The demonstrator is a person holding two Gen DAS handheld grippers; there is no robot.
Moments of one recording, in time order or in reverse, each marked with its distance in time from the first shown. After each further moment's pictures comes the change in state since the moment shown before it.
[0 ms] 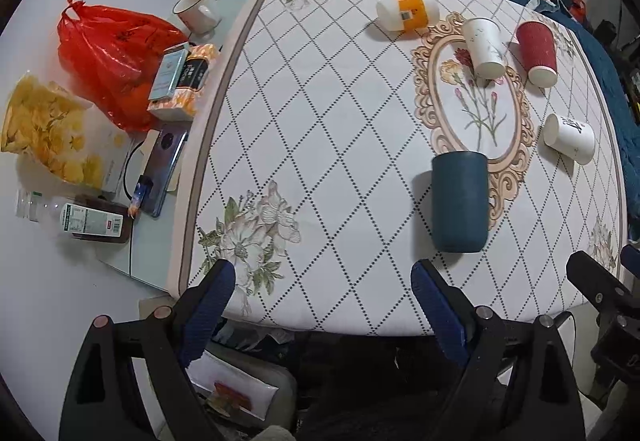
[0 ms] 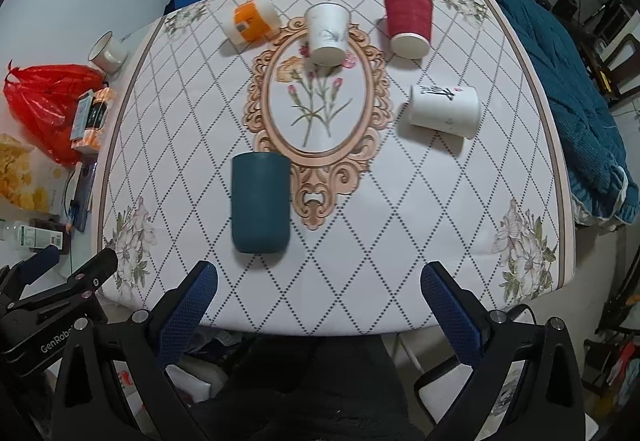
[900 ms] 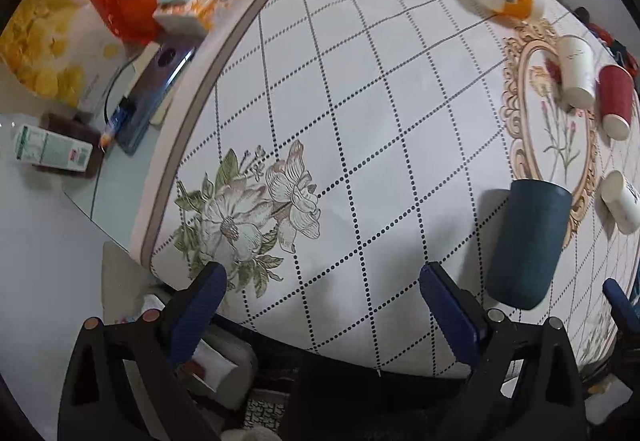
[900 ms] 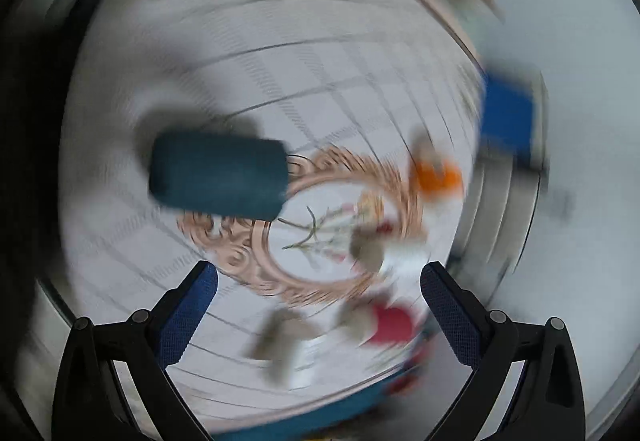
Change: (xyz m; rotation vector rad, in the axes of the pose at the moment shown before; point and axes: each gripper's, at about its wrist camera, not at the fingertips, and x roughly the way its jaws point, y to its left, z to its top) left arm 0.102 0.038 0.013 -0.255 0.163 -0.028; right arm 0.085 0.104 -0.020 -1.916 -0.103 -0.537
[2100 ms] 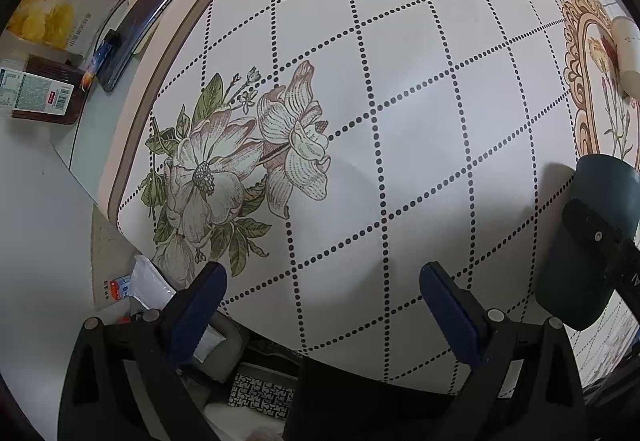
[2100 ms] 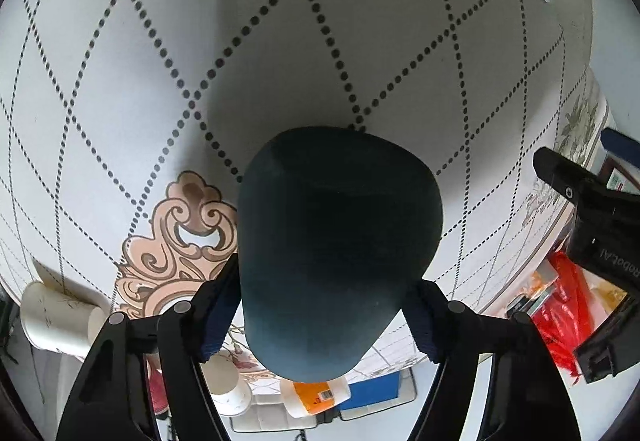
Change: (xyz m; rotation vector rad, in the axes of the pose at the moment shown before) left arm 0.063 0.003 -0.012 -0.081 0.142 0.056; right arm 0.103 0.117 0.003 -1.201 -0.218 -0.310
